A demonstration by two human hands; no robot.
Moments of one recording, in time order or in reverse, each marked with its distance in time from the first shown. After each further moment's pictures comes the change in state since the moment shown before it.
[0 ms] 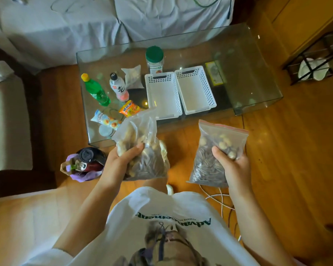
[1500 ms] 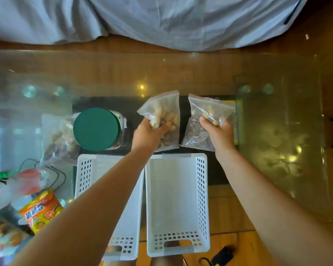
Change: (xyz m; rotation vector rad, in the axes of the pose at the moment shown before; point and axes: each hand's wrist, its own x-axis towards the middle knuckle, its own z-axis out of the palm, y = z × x) left_hand 0.666 -0.002 0.219 0.345 0.214 -0.229; right_hand 0.700 0.119 0.161 -0.431 -0.148 0.250
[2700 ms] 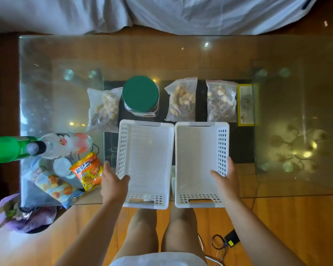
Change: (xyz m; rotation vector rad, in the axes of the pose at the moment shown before) left_hand -0.155 -0.160 -0.126 0.319 0.325 -0.292; right_hand -0.187 0.118 -0.013 -0.182 -0.047 0.218
